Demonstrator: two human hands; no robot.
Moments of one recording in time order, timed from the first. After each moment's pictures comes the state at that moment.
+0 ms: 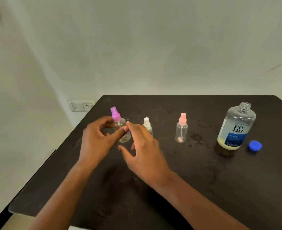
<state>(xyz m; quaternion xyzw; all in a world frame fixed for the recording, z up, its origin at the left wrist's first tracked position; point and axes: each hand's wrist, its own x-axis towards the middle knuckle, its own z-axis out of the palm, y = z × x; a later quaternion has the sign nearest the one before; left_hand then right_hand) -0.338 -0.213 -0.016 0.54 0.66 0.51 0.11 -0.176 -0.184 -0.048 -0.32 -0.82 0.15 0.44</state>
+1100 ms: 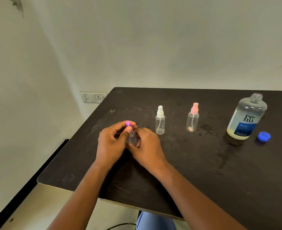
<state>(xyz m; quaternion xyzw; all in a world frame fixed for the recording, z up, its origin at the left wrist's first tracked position) -0.342 -0.249 -0.061 0.56 0.59 0.56 0.14 -0.210 -0.194 -0.084 -0.38 -0.80 0.26 0.38</state>
